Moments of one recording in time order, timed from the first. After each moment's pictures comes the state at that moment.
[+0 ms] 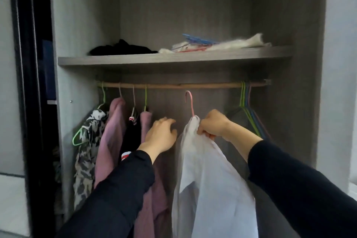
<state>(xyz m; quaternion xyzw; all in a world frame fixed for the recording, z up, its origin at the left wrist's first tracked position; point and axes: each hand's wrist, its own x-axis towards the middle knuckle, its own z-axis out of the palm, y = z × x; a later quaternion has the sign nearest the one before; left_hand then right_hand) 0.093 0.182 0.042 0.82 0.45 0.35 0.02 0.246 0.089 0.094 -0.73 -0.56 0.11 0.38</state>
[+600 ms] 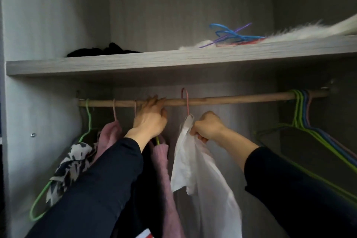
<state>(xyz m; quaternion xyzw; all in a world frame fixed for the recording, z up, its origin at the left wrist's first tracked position) 0.066 0.410 0.138 0.81 0.39 0.42 -0.09 0.215 0.310 0.128 -0.71 -0.52 0.10 0.48</state>
